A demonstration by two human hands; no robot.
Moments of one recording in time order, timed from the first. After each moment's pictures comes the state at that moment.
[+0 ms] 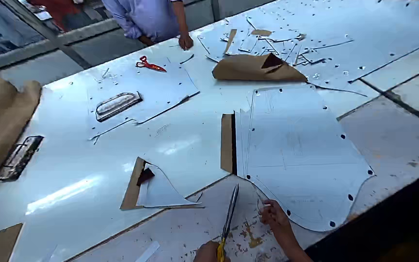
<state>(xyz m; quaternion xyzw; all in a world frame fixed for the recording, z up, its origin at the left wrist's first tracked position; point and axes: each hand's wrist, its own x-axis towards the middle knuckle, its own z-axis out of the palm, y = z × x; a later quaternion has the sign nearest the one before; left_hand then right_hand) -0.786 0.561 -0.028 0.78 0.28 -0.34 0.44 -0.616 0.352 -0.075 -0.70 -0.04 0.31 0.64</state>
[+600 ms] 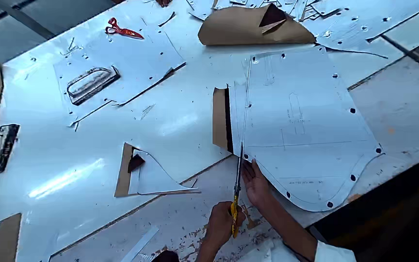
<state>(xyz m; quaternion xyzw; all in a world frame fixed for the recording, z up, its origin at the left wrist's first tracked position) -0.704 0.537 -0.018 0.70 0.35 -0.25 0.58 -0.571 0.451 -0.056 -0.37 0.36 0.31 0.80</state>
